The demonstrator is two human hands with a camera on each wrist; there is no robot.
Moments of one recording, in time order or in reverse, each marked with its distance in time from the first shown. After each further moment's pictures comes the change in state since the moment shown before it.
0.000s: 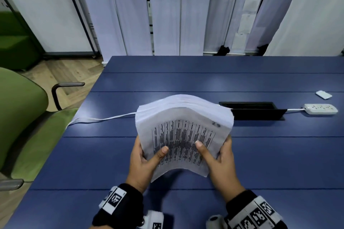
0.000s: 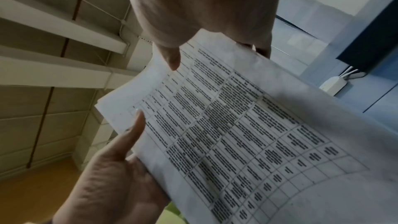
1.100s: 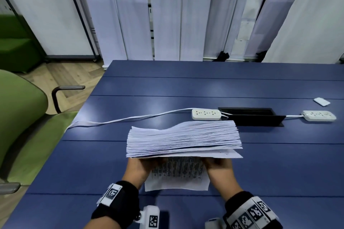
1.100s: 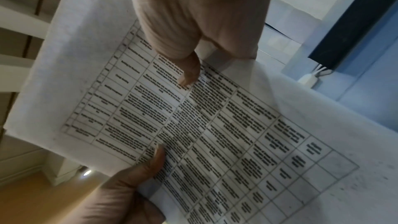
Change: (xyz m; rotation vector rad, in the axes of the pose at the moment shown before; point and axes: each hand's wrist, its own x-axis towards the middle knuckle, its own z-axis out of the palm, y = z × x) left_hand 0.018 -0.007 -0.010 0.149 -0.043 -0.147; right_hand 0.022 0.023 -0.002 0.350 0.017 0.343
